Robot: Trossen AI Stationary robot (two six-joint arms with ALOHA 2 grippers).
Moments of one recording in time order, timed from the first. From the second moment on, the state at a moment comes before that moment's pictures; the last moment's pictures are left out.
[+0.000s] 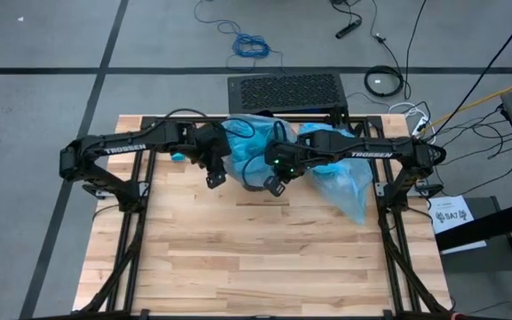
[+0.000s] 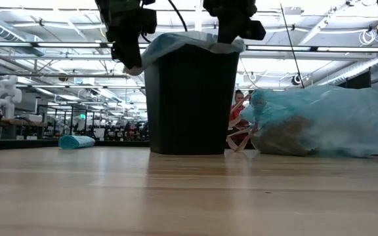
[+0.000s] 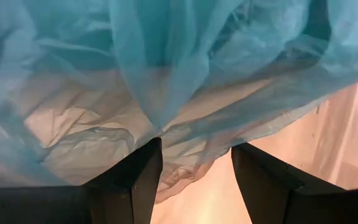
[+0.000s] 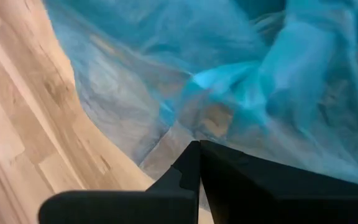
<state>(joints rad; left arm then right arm) 0.27 1.39 1.27 -0.95 0.09 -0.10 -0.04 1.75 1.76 -1.15 0.11 0.62</state>
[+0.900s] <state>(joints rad) 0.40 1.22 1.27 -0.87 0.13 0.02 -0.20 1.53 1.76 -1.25 0.18 0.83</state>
